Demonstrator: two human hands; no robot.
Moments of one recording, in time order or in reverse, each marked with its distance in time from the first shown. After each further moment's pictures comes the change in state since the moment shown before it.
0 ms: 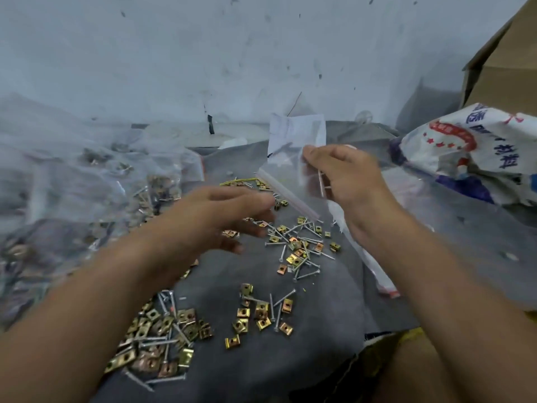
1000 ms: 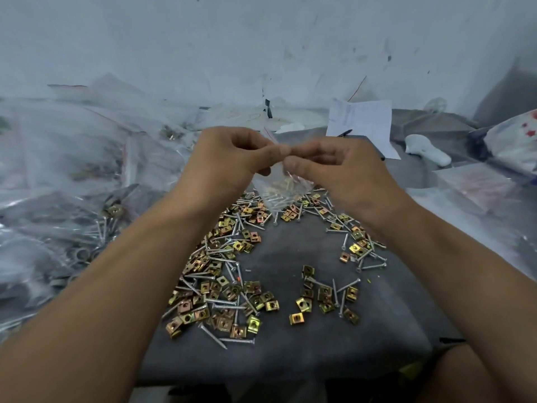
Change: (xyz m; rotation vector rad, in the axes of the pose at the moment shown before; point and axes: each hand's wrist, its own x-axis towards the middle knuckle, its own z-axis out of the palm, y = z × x) left_hand -0.006 0.003 -0.047 0.145 0.531 0.207; right_hand -0.024 0.004 0.074 -0.151 -0.445 -0.255
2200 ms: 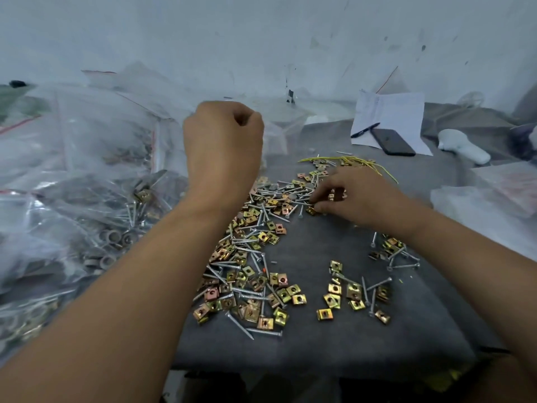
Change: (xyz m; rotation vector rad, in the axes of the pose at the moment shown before) left_hand 0.005 -0.007 -0.019 0.394 0.461 0.105; right_hand 0.029 0.070 0.000 -0.850 -0.326 -0.072
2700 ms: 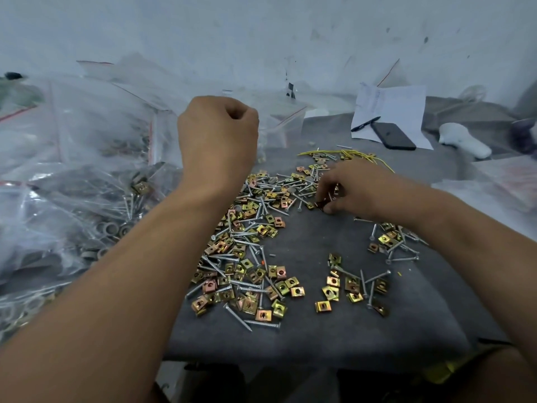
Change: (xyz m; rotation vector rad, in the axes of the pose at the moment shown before) left_hand -0.002 0.002 -0.003 -0.016 -0.028 -0.080; right_hand 0.008 0.004 -0.007 -0.187 -0.192 0.035
